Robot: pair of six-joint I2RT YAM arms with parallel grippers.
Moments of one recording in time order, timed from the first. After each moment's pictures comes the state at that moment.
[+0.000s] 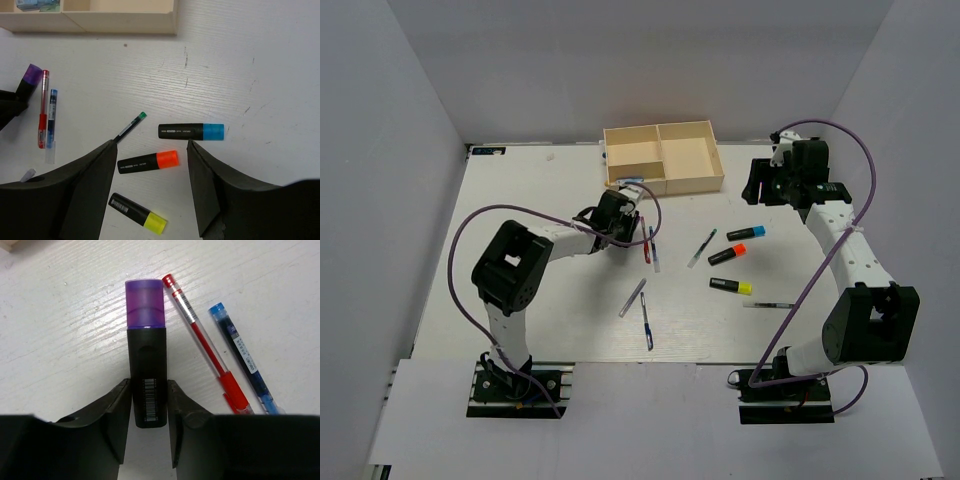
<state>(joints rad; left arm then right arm) -0.57 1.93 1.11 0.04 -0.05 -0.11 0.06 1.44 1.26 -0.49 -0.25 0.02</state>
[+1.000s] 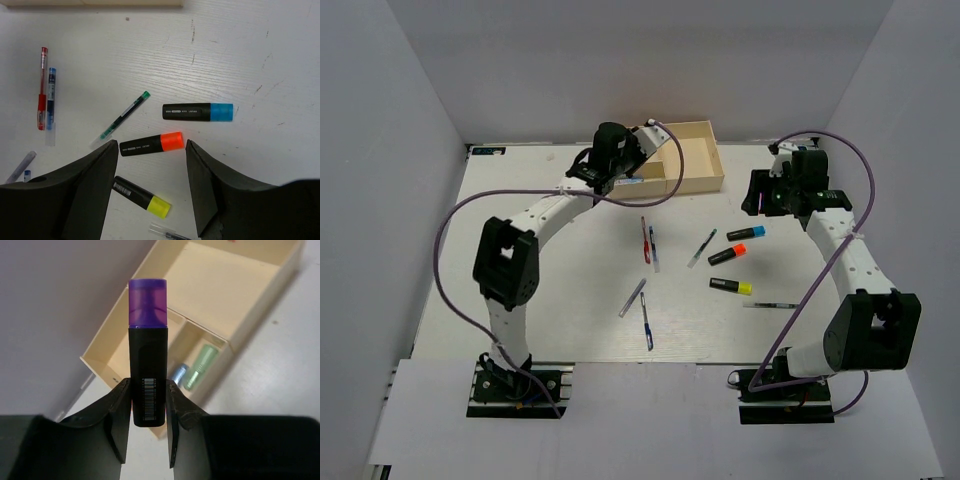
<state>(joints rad) -0.52 1.89 1.61 -0.07 0.05 0.55 0.06 1.40 1.20 -0.53 -0.27 0.02</state>
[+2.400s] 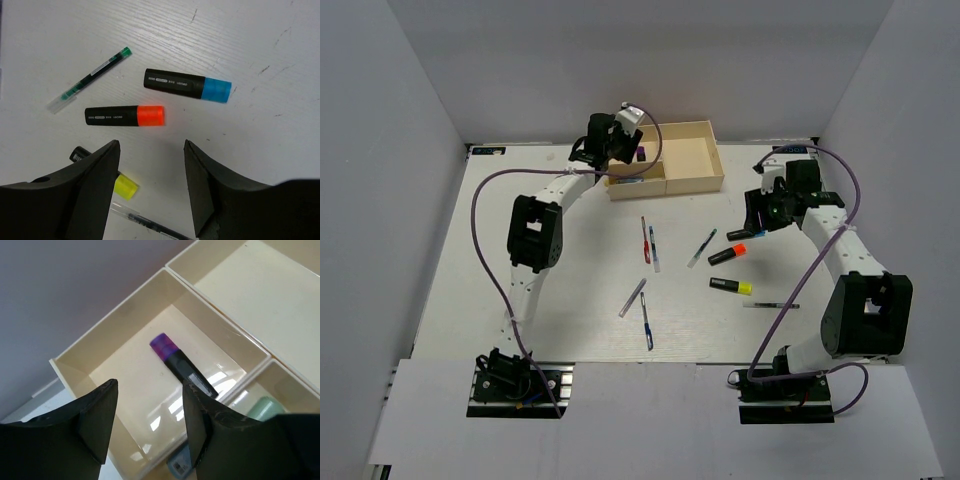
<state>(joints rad) -0.36 2.47 2.13 0.03 0.14 0.29 0.04 1.48 1.15 -0.59 -0.29 -0.22</state>
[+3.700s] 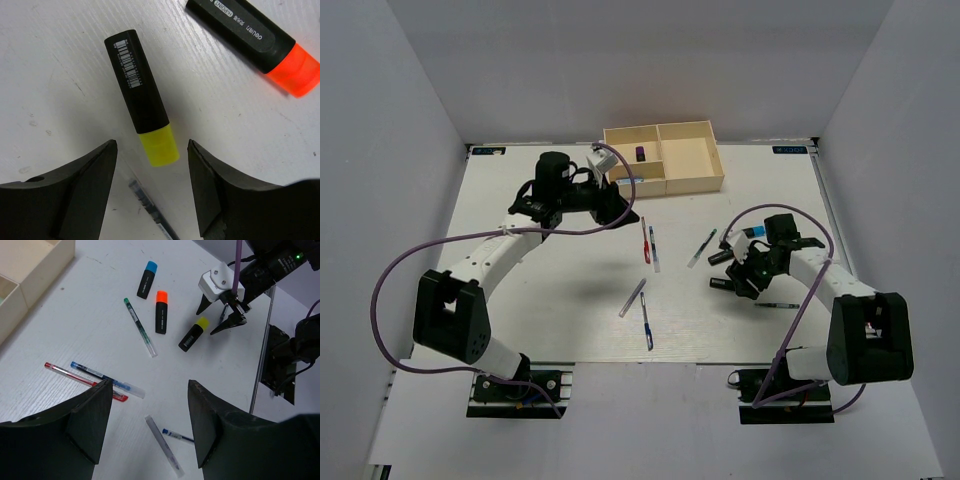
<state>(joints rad) -0.36 1.50 1.15 -0.07 0.85 -0.02 0.13 1.34 0.72 -0.62 -0.44 -0.85</state>
